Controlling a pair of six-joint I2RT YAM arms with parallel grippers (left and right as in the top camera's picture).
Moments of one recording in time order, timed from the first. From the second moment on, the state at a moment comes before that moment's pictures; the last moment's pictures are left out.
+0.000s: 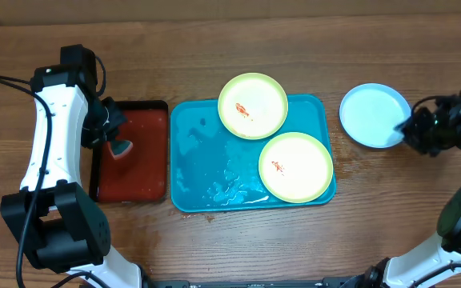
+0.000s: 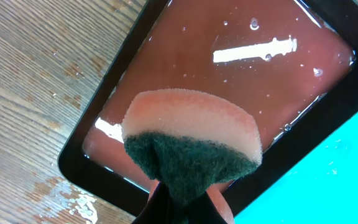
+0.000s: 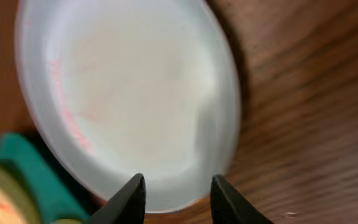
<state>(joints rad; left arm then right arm) 0.17 1.82 1.59 -1.28 -0.07 -0.49 -0.48 1.87 1.27 -0.77 -0.41 0.30</state>
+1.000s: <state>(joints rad) 0.17 1.82 1.59 -1.27 -0.06 -0.49 0.27 2.00 1.39 -0.47 -0.15 0.15</state>
